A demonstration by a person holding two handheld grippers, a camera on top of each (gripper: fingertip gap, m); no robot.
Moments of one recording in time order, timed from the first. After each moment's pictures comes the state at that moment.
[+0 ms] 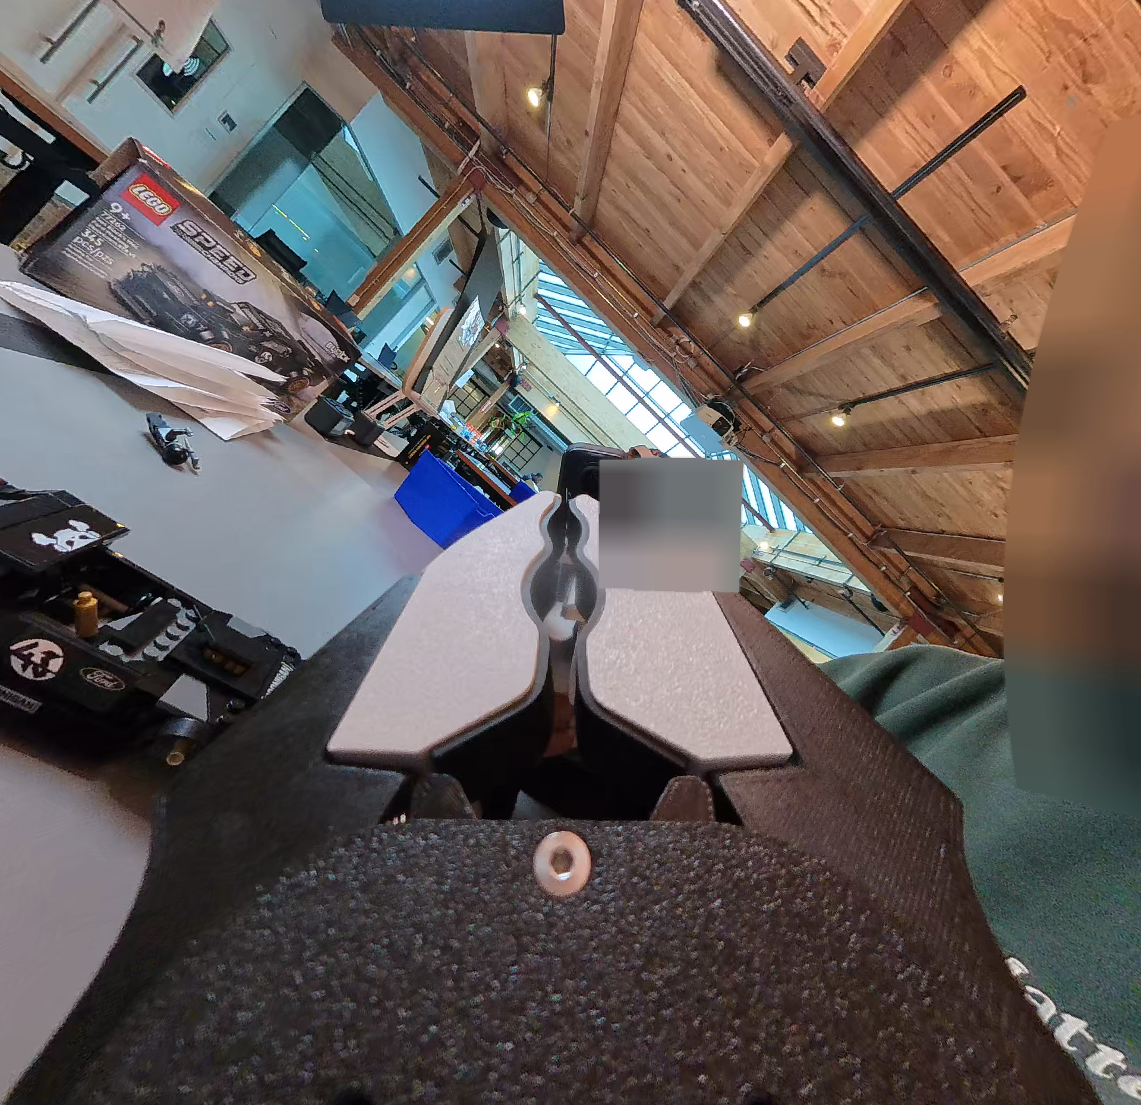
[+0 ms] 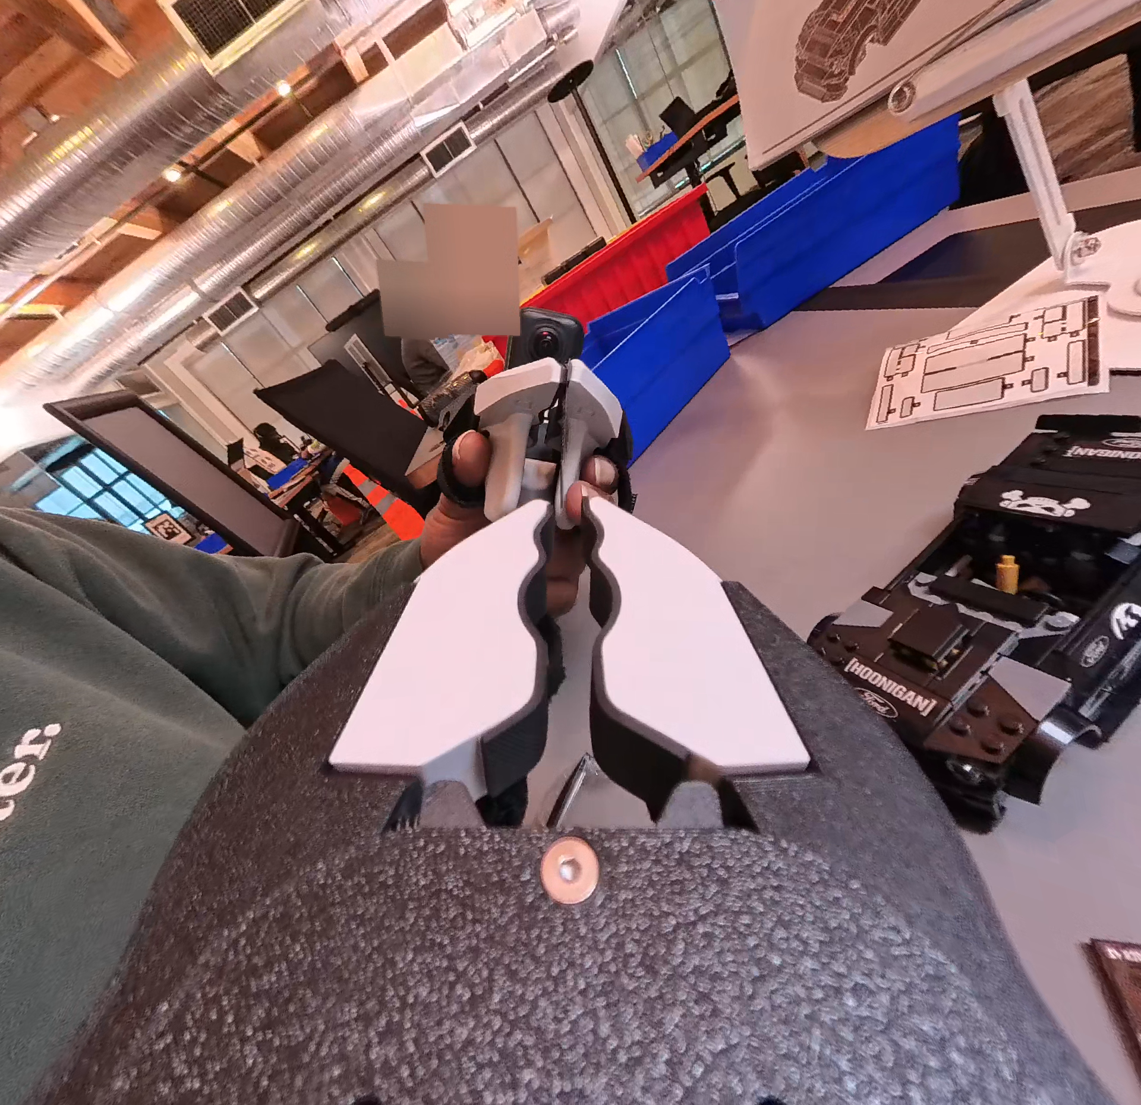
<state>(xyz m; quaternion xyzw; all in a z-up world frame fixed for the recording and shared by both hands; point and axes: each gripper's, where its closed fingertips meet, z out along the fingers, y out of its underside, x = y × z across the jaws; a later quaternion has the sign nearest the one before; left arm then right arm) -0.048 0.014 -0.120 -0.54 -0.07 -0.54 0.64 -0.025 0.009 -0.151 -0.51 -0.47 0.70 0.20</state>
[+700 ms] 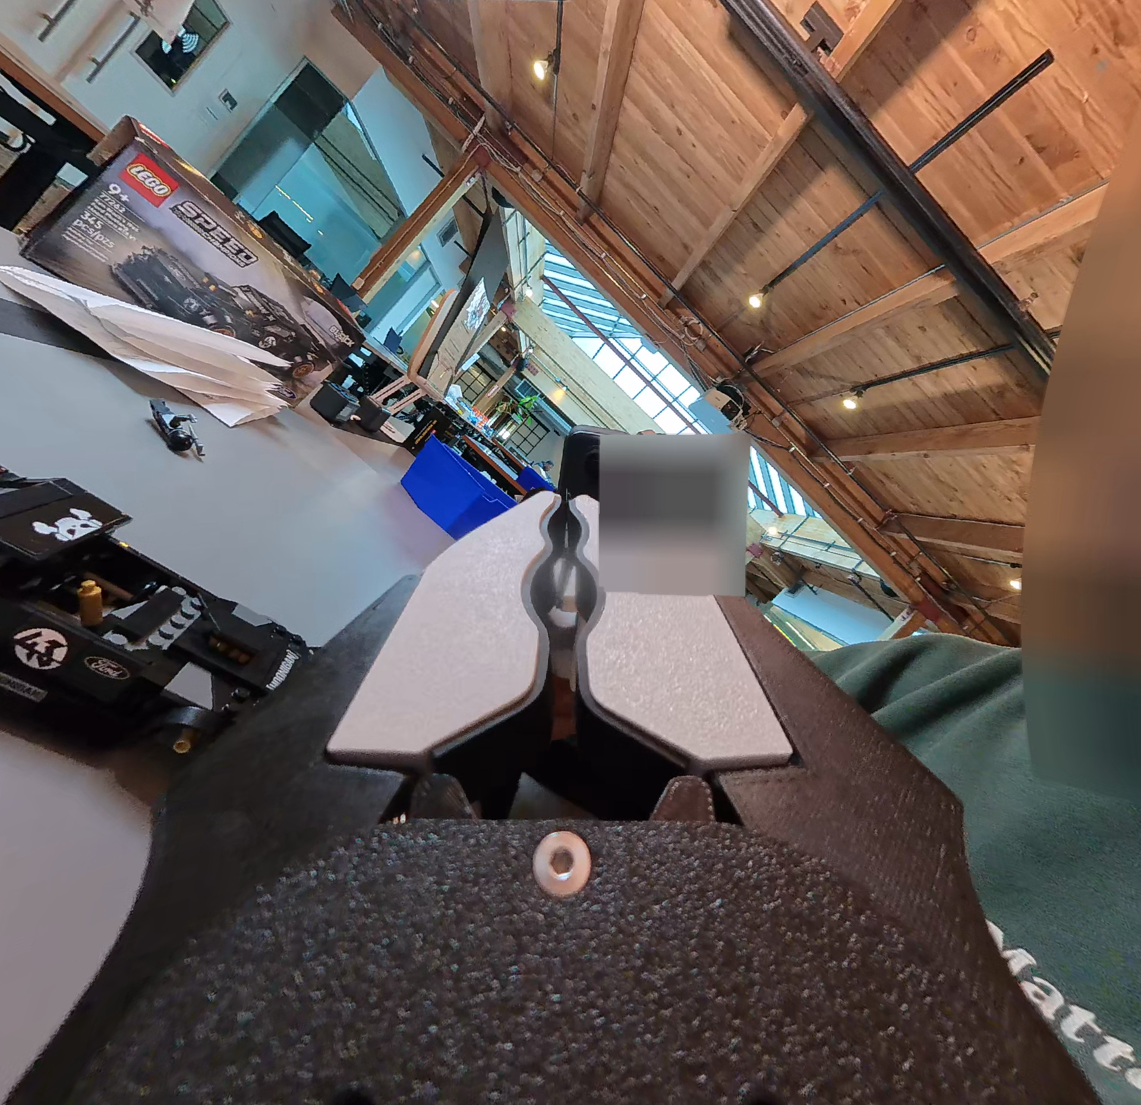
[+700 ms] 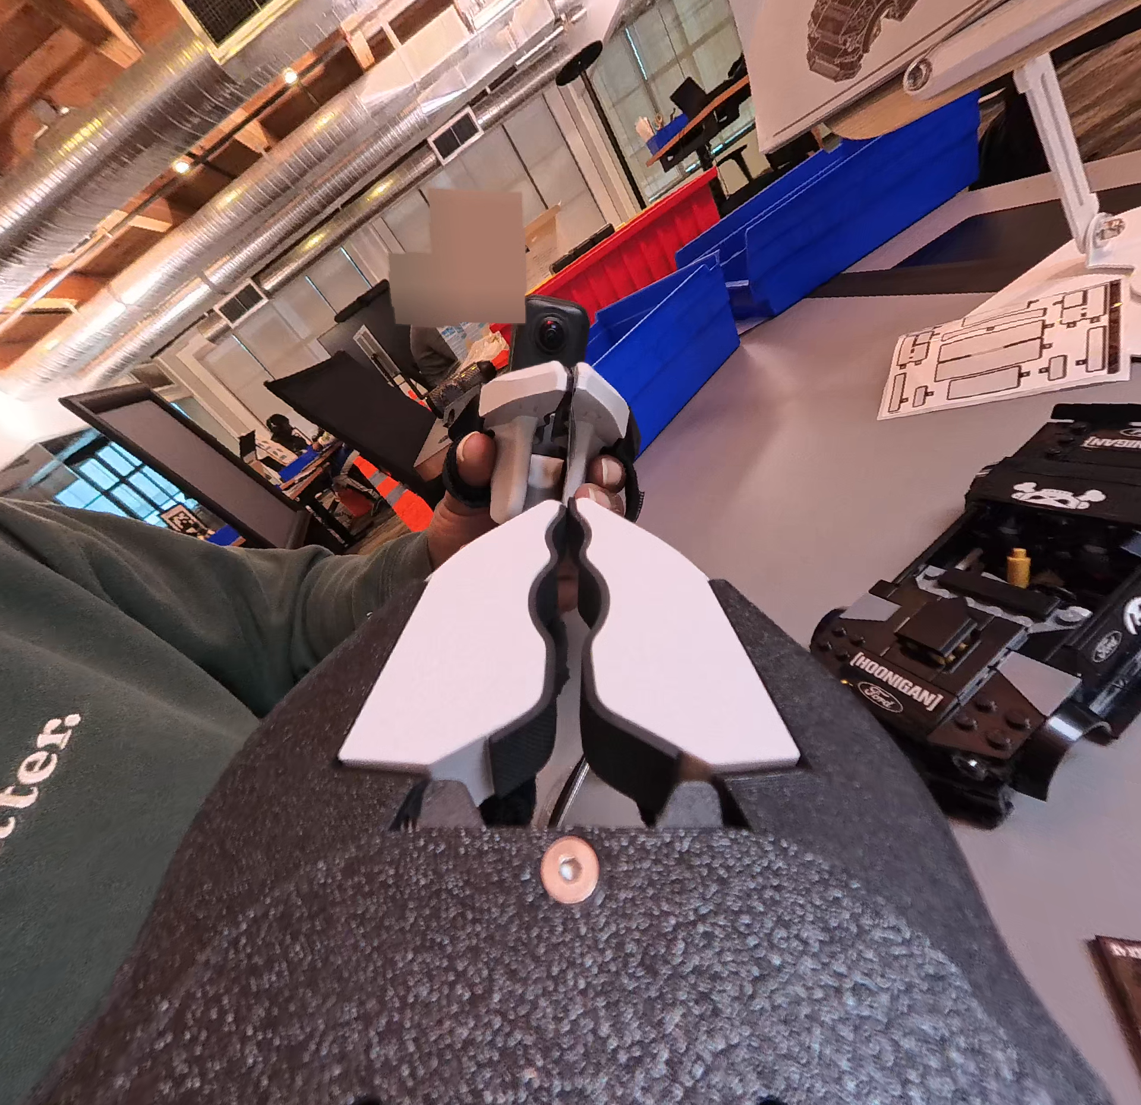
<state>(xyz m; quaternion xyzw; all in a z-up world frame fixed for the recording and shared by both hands) -0.044 0.015 -0.124 -0.56 -0.06 -0.54 0.63 -0.023 0.008 -0.152 -0.51 -0.47 0.70 0.18</state>
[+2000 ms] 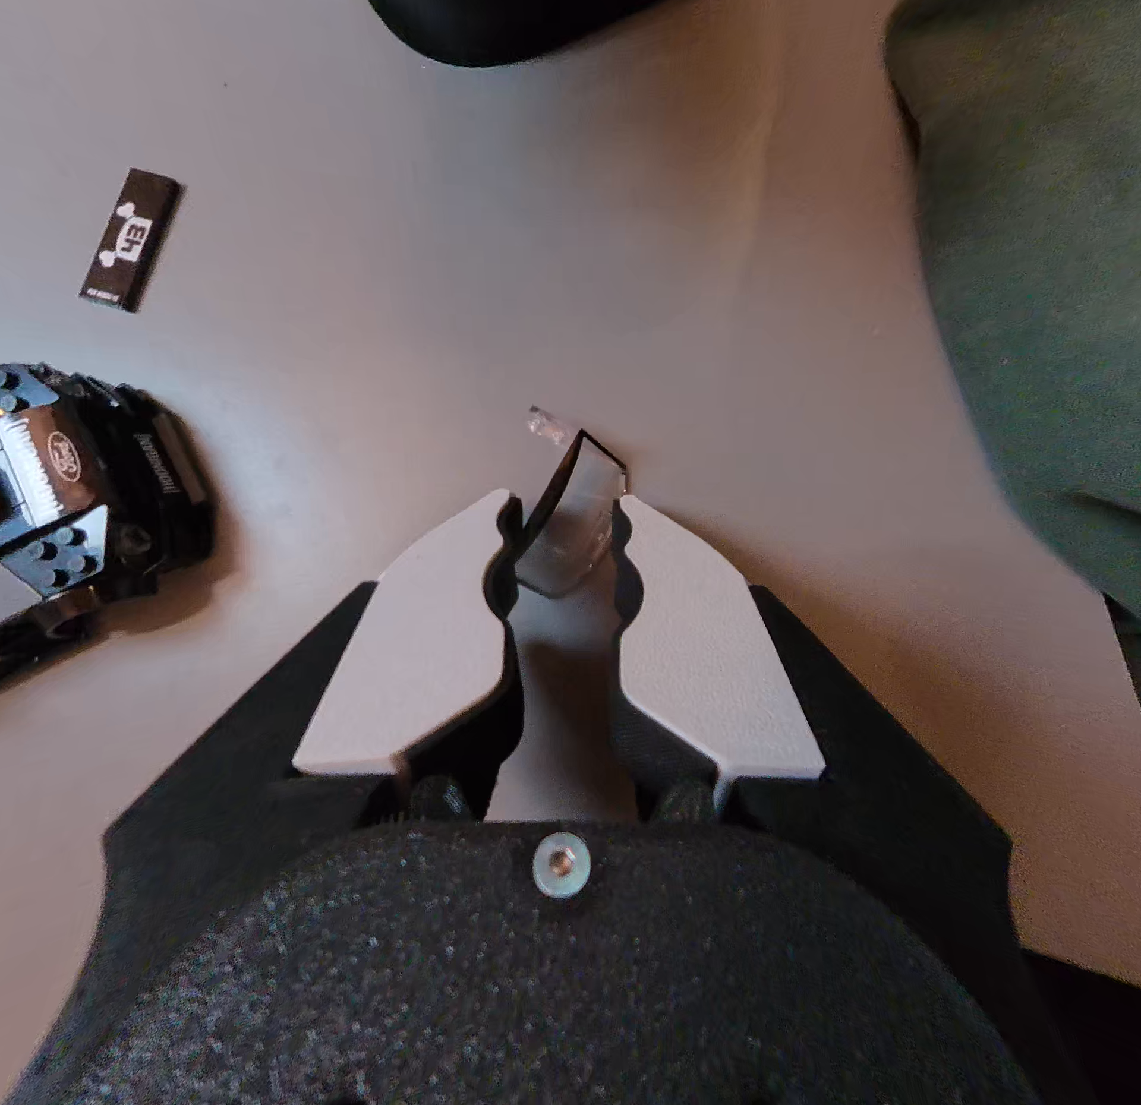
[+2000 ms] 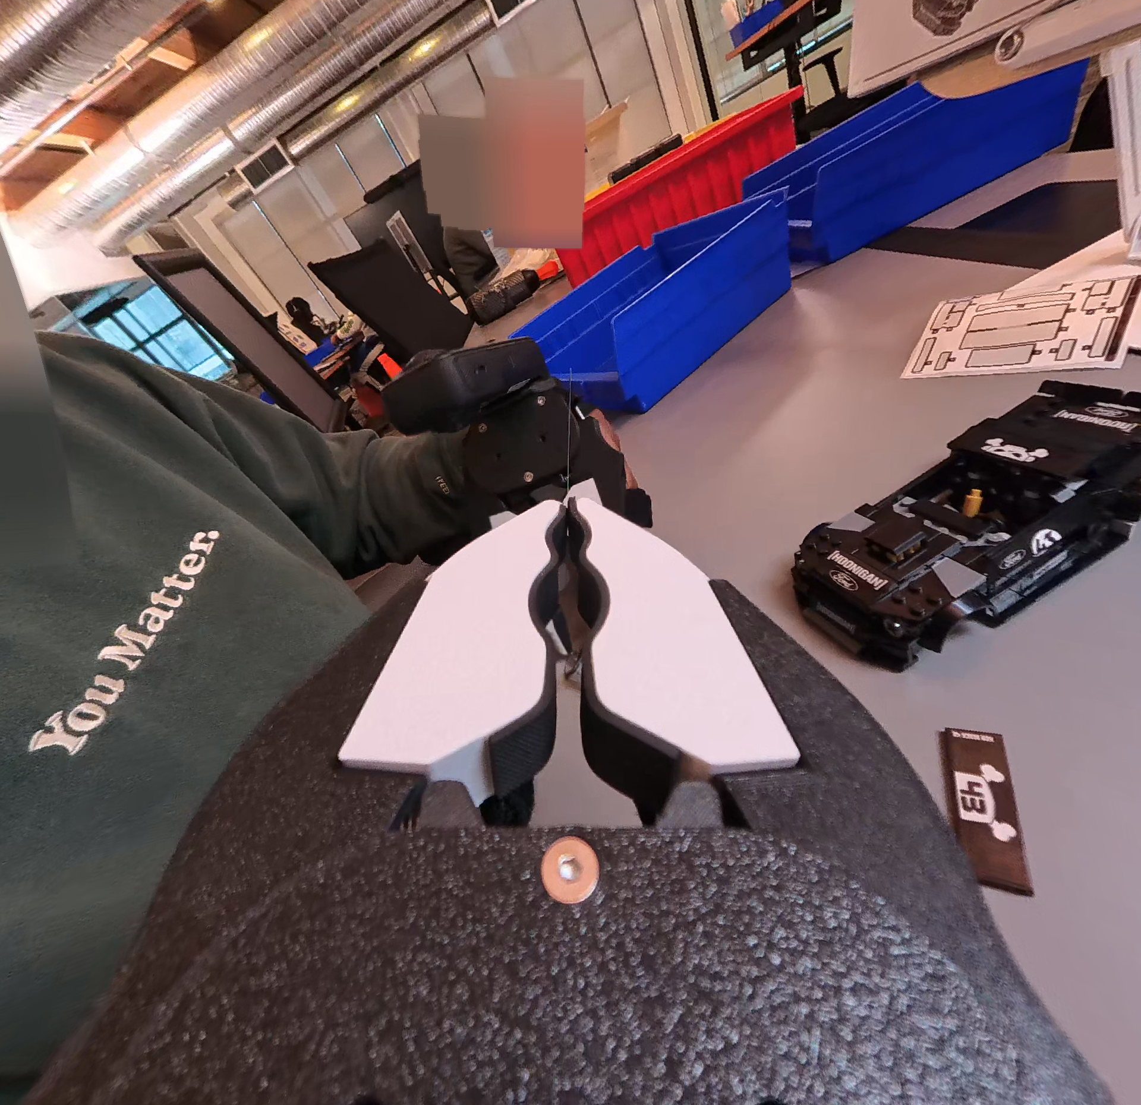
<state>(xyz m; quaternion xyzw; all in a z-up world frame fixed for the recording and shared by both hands) 0.029 -0.053 -0.280 -0.80 0.49 -0.16 0.29 0.045 0.019 -0.146 -0.46 -0.56 0.67 0.16</state>
